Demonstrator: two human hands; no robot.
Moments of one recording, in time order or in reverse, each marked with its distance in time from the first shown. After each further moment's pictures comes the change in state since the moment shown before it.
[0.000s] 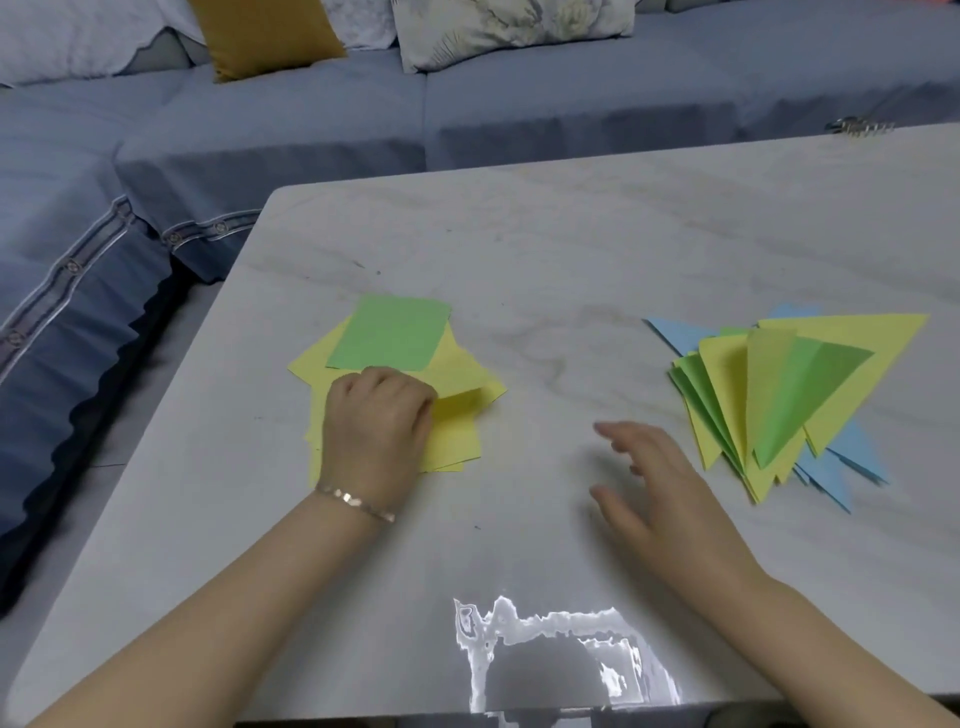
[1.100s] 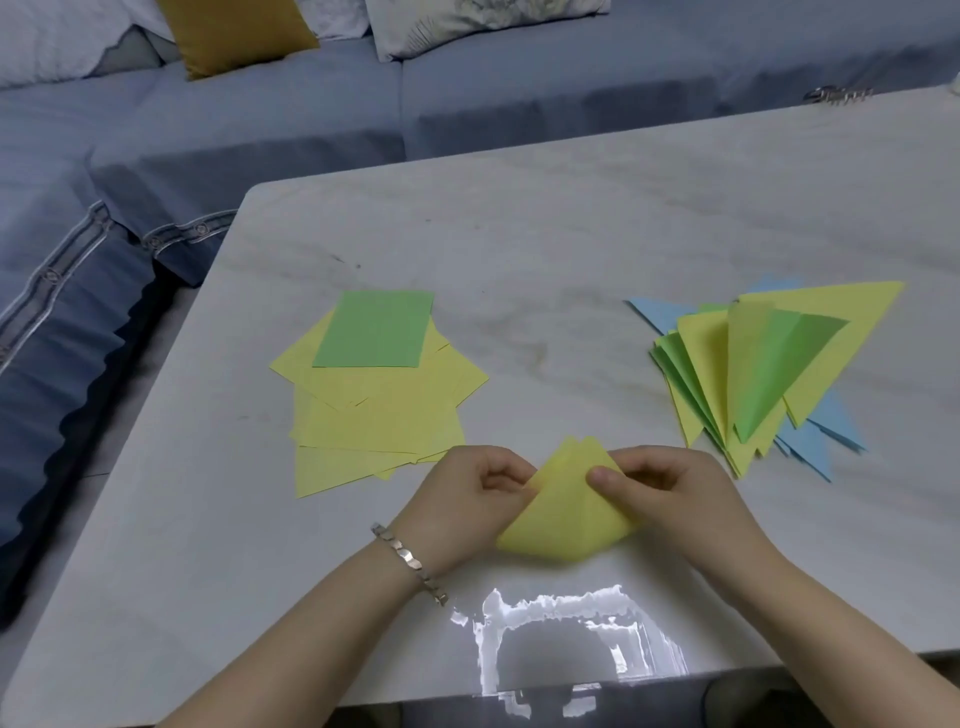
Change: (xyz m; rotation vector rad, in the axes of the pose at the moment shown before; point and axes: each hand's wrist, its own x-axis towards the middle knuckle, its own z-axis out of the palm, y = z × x) left_hand -0.006 0.098 -0.035 -1.074 -0.787 -0.714; right_hand -0.005 -0.015 -0.020 0.670 -0.008 0.437
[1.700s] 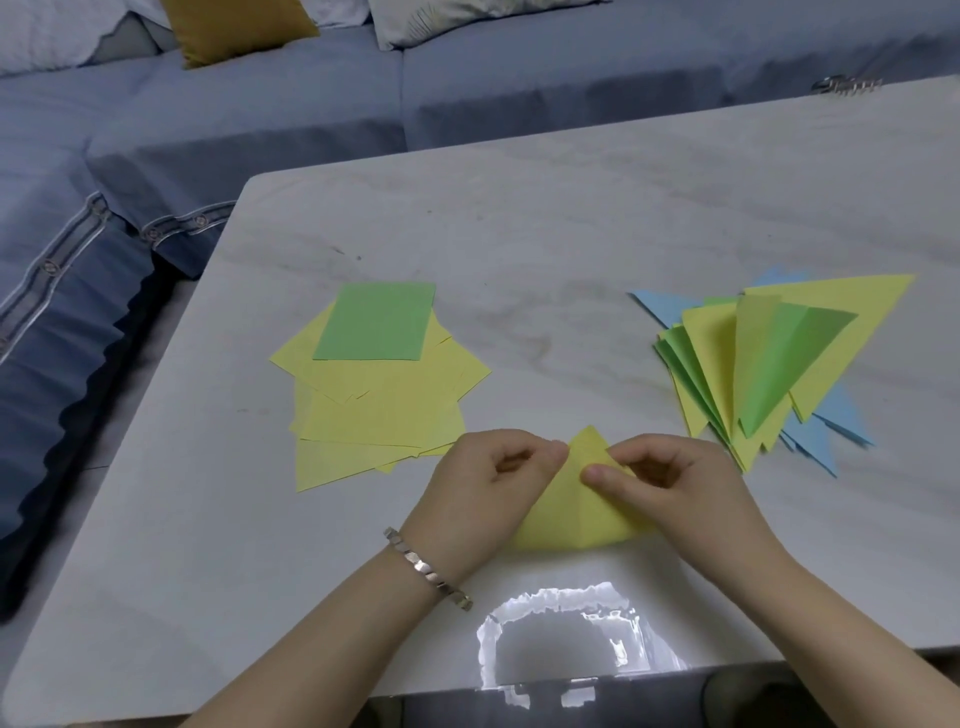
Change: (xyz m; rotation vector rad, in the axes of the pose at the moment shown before) left_hand -0.009 0.016 0.010 0.008 0.130 0.164; right_hand -0.005 -0.014 0.005 -0.075 0.020 -0.049
